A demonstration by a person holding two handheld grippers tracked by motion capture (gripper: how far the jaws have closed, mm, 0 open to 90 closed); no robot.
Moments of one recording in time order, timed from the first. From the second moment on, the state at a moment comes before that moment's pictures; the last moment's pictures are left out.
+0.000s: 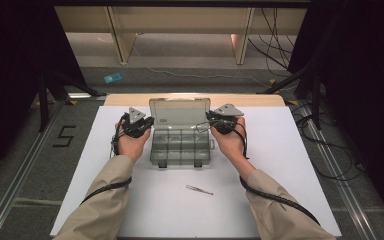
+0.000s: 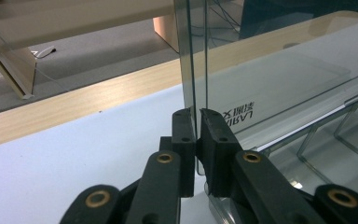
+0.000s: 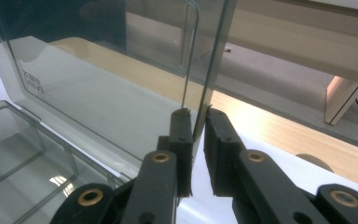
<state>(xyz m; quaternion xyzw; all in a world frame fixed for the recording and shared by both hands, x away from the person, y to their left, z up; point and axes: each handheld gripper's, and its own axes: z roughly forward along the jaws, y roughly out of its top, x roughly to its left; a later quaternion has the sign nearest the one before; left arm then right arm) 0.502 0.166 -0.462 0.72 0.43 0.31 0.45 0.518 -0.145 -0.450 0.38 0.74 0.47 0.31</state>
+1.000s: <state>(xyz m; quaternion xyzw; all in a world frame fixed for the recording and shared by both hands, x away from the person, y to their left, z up) 0.500 0.169 -0.454 0.71 0.46 0.28 0.45 0.525 -0.152 -0.458 0.41 0.75 0.44 0.26</state>
